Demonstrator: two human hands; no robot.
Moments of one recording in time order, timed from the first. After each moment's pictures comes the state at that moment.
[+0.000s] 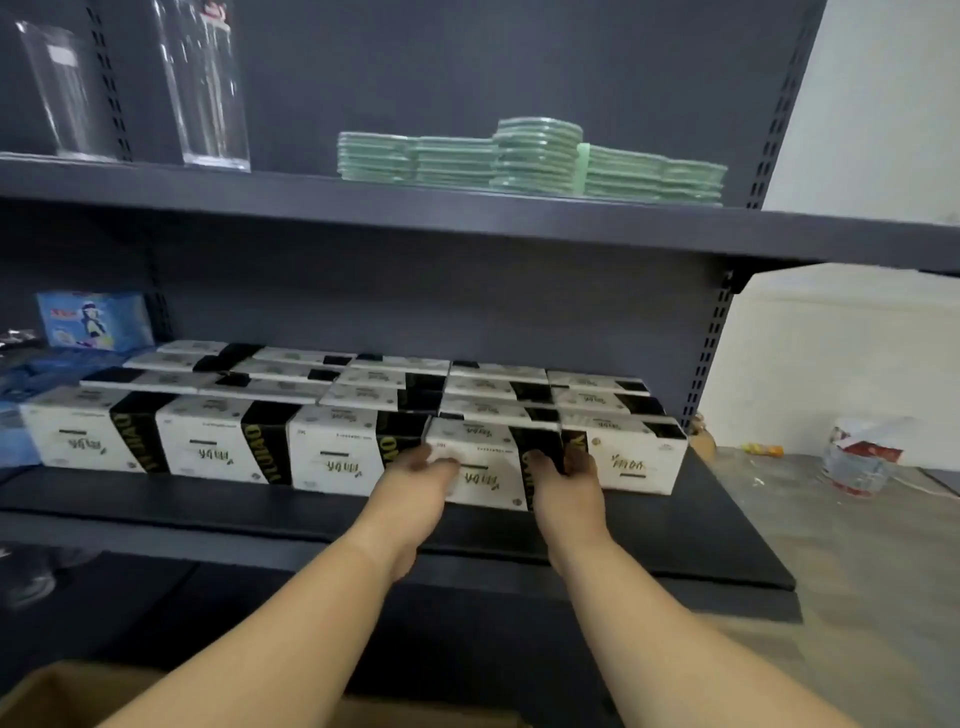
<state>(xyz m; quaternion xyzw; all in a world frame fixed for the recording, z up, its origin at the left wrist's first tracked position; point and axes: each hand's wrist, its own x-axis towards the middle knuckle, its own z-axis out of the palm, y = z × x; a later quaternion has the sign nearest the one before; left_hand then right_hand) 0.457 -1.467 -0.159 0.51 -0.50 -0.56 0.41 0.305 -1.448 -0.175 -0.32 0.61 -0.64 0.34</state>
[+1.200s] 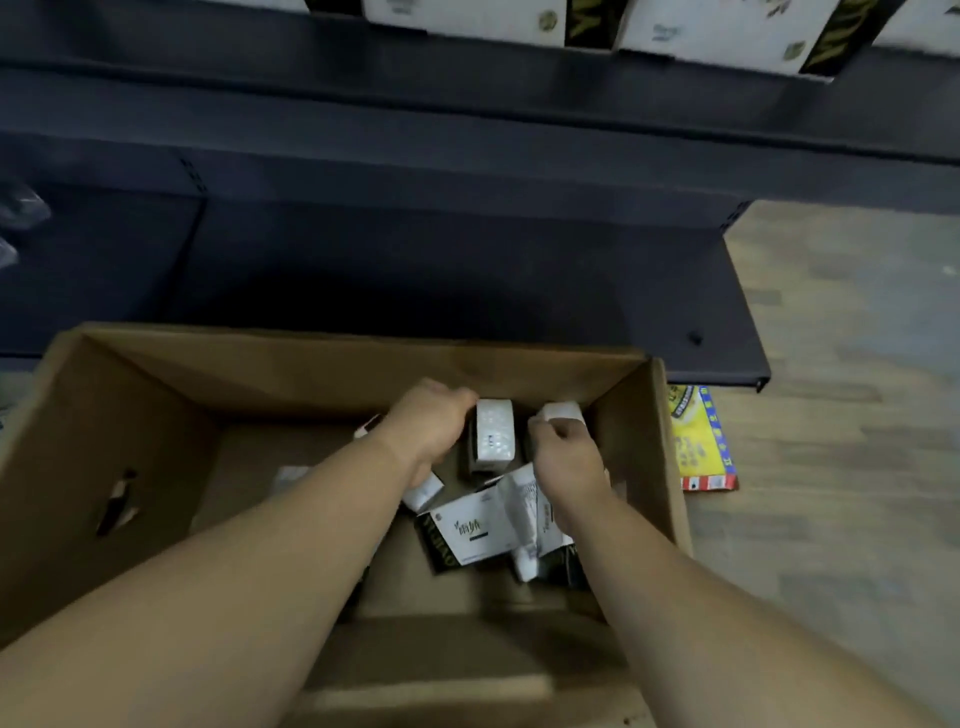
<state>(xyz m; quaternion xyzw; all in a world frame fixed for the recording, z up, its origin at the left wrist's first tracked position) 0.599 -1.452 -0.427 0.63 -0.45 -0.62 0.09 0.473 -1.369 -0.456 -0.15 0.82 -0.34 0.43</state>
